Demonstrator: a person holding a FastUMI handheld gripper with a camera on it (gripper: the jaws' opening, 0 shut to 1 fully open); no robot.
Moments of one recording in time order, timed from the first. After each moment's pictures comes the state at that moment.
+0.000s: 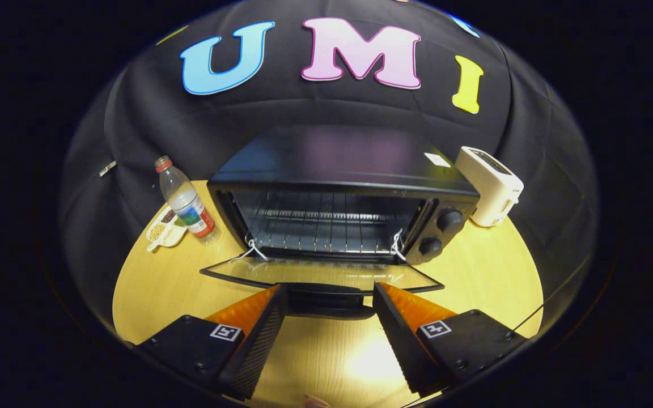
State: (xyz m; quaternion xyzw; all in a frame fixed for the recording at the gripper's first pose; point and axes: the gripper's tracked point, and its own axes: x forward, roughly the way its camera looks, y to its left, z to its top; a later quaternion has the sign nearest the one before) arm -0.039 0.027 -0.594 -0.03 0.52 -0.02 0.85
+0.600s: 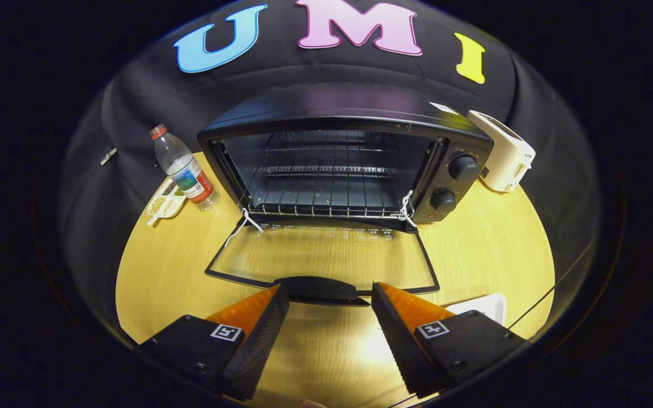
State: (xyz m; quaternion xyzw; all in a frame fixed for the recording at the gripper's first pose) arm -0.082 0.021 -0.625 -0.02 0.58 -0.01 0.81
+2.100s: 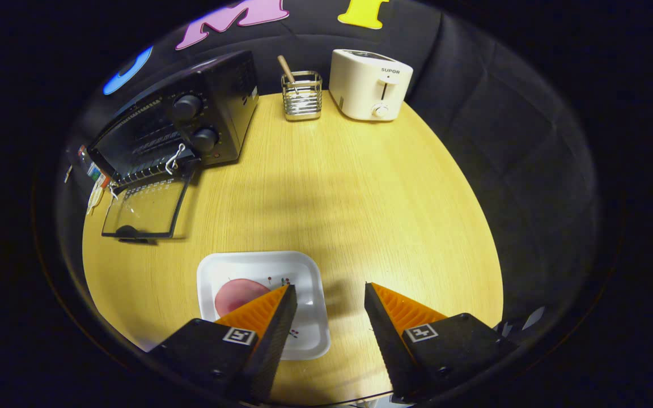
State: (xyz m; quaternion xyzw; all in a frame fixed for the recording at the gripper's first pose) arm -0.176 -0.283 -0.611 -0.04 0.66 -0.13 0.74
